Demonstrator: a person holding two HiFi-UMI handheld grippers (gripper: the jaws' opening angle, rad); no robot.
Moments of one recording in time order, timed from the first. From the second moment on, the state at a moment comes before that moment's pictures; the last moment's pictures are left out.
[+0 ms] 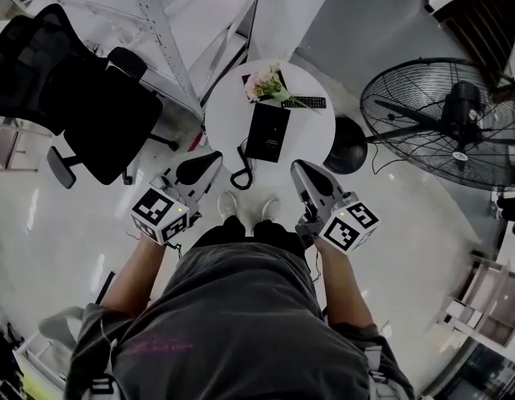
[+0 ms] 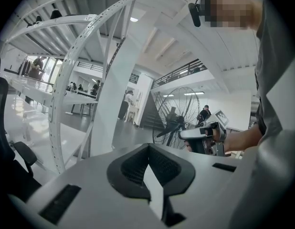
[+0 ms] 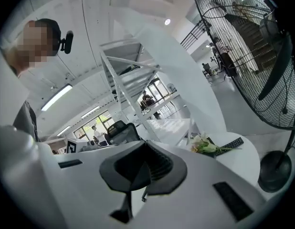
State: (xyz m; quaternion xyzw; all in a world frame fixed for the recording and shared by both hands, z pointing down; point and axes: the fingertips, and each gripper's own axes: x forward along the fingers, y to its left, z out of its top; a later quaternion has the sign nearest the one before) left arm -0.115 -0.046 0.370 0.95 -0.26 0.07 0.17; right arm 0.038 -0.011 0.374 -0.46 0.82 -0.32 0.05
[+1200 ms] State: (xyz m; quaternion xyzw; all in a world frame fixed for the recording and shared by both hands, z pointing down) left arm -0.036 -0.157 0.565 0.90 -0.27 0.18 0.30; right arm 0.124 -0.129 0.505 -0.44 0.79 -0.42 -0.02
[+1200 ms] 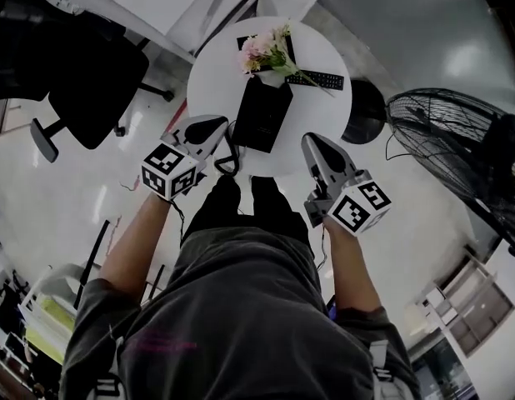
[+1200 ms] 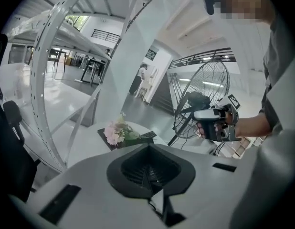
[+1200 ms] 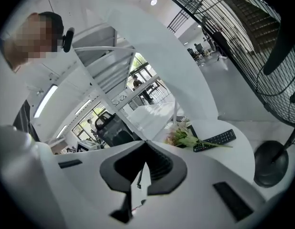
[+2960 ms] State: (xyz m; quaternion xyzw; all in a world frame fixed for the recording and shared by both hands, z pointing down) left arm 0.008 -0.158 0.710 0.85 -0.10 0.19 0.48; right arm 0.136 -0.120 0.587 -0.43 0.76 -0.48 -0.09
